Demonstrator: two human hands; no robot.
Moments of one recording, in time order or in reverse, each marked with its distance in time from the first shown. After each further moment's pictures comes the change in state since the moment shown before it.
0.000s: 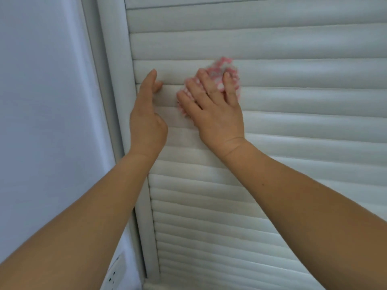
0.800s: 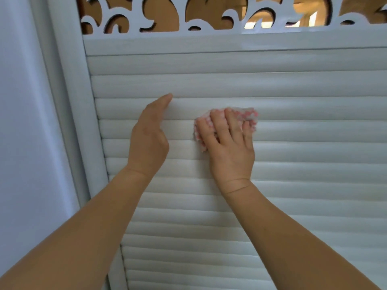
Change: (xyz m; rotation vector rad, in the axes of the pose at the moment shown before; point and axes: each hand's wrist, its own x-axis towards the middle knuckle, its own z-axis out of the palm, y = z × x) left_hand 0.019 0.056 0.043 0.046 -0.043 0.311; right_hand -0.039 0.055 -0.059 -0.123 -0.106 0.344
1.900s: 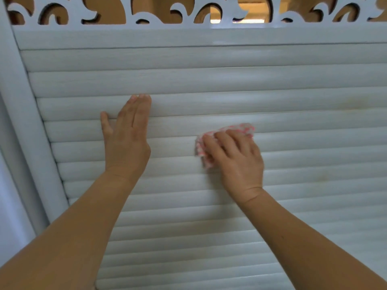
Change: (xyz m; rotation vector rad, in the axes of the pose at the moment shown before) left_hand -0.013 0.015 0.039 0.355 -0.107 0.062; right_hand -0.046 0.081 -0.037 -0.131 -0.093 -0.065
